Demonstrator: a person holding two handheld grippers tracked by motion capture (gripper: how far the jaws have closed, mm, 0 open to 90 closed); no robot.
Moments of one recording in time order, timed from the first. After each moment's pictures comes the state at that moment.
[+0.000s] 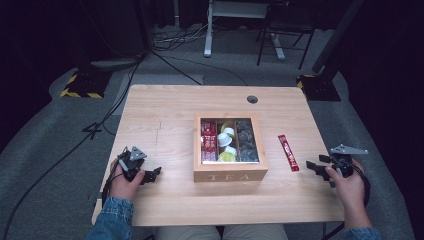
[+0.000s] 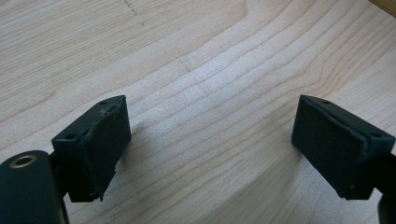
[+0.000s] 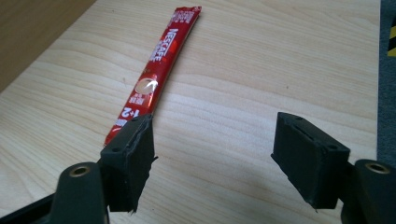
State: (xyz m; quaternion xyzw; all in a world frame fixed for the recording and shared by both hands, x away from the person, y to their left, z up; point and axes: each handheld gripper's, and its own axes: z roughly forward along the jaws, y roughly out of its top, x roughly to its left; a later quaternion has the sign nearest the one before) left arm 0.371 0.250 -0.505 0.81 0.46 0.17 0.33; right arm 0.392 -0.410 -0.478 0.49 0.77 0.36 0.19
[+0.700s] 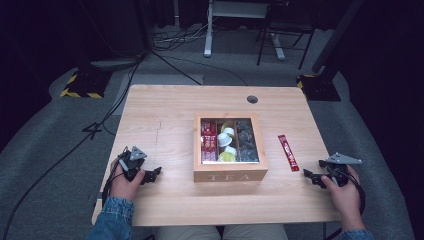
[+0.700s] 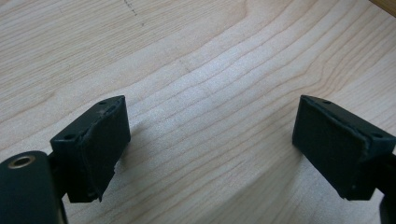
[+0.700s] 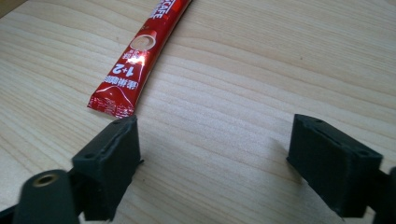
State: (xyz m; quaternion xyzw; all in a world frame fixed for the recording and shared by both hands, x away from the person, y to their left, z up) left arm 0.371 0.250 -0.505 0.81 0.46 0.17 0.33; right arm 0.380 -0.408 -0.503 0.47 0.79 0.34 0.21
